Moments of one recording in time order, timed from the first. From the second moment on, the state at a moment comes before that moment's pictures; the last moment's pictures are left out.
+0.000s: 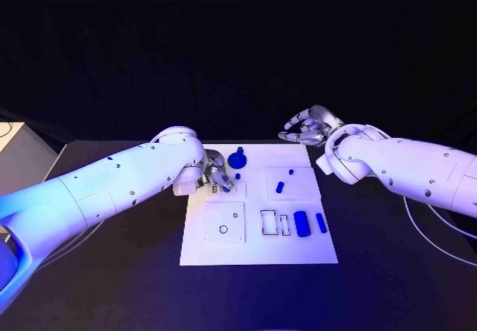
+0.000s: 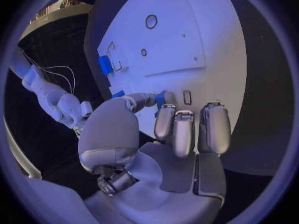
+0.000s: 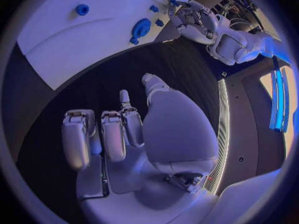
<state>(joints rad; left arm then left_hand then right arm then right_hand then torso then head) 1.29 -0.40 0.05 1.11 -1.13 0.39 -0.54 1.05 -0.15 0.74 0.17 0.51 0.79 0.09 0.78 1.01 1.41 -0.03 1.37 1.25 1.47 -0.08 1.57 1.31 0.08 1.42 0.03 1.45 1.26 1.35 -0.74 -0.11 1.26 -0.89 -0.51 -0.08 1.32 -0.18 0.12 0.29 0.39 0.89 0.16 0.20 0.41 1.44 0.07 1.43 1.31 1.46 -0.01 1.52 1.31 0.02 1.47 0.09 1.50 1.31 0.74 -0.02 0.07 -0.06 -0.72</state>
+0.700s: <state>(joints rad) 1.29 -0.39 0.05 1.10 -1.13 0.39 -0.54 1.05 -0.15 0.74 0.17 0.51 0.80 0.09 0.78 1.01 1.41 -0.03 1.37 1.25 1.47 -0.08 1.57 1.31 0.08 1.42 0.03 1.45 1.26 1.35 -0.74 -0.11 1.26 -0.89 -0.52 -0.08 1.32 -0.19 0.12 0.29 0.39 0.89 0.16 0.20 0.41 1.44 0.07 1.43 1.31 1.46 -0.01 1.52 1.31 0.02 1.47 0.09 1.50 1.31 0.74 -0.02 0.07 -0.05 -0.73</state>
